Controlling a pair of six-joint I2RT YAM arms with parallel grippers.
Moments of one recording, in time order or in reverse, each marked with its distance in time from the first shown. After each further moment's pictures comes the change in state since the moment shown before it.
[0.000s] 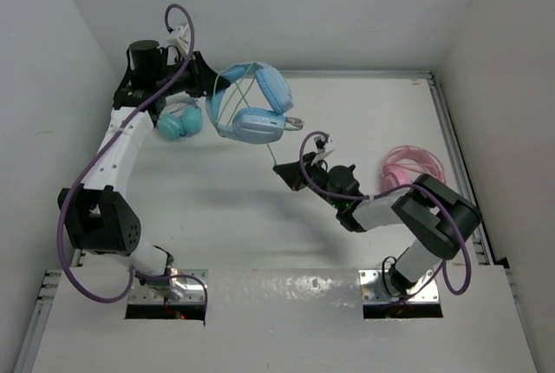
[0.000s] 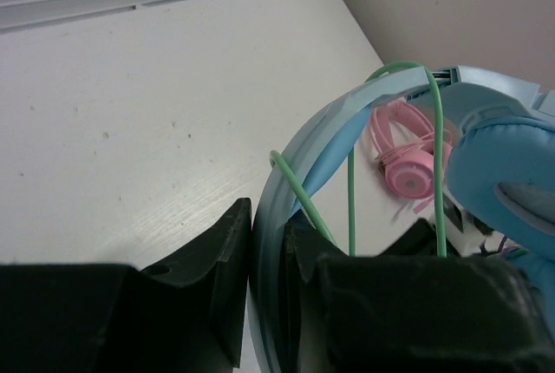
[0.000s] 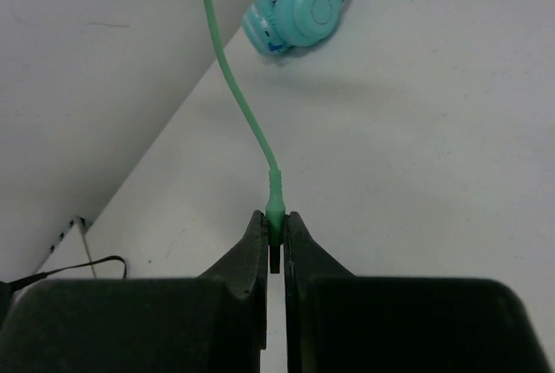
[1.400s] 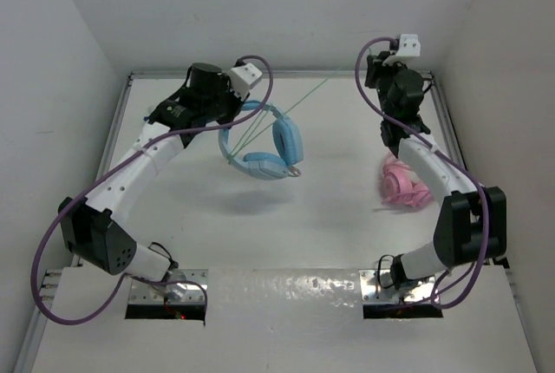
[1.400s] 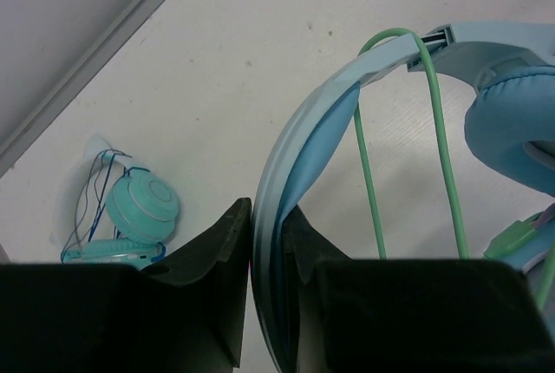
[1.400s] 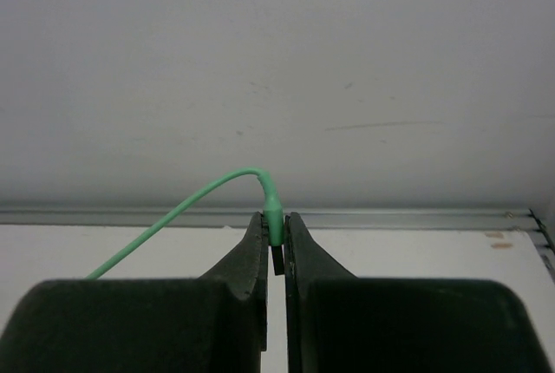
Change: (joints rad) left arm -0.379 -0.085 -0.040 -0.288 -0.693 0.666; right arm -0.555 -0.156 0.604 -0.605 0.218 -0.541
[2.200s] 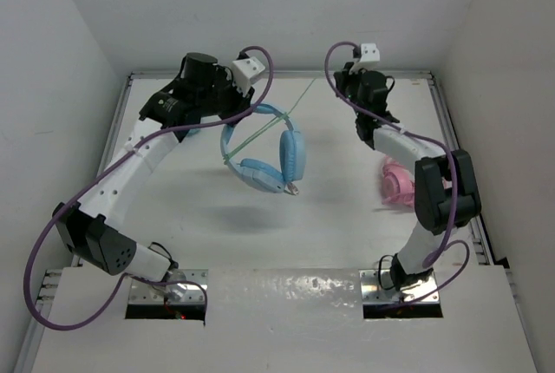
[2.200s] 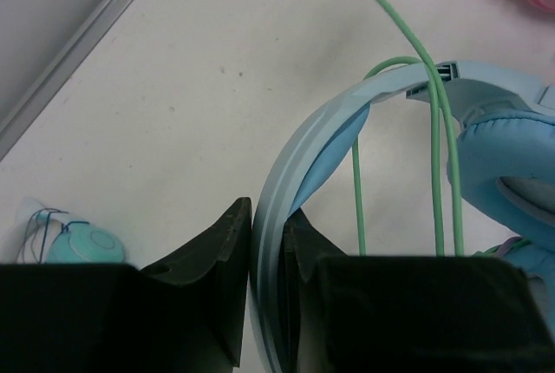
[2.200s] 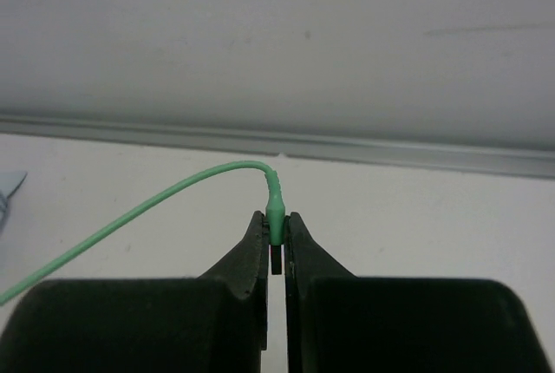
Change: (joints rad) left arm -0.014 0.000 0.124 -0.107 0.222 -0.024; right arm 0.075 0.286 0.150 -0.039 -0.101 0.050
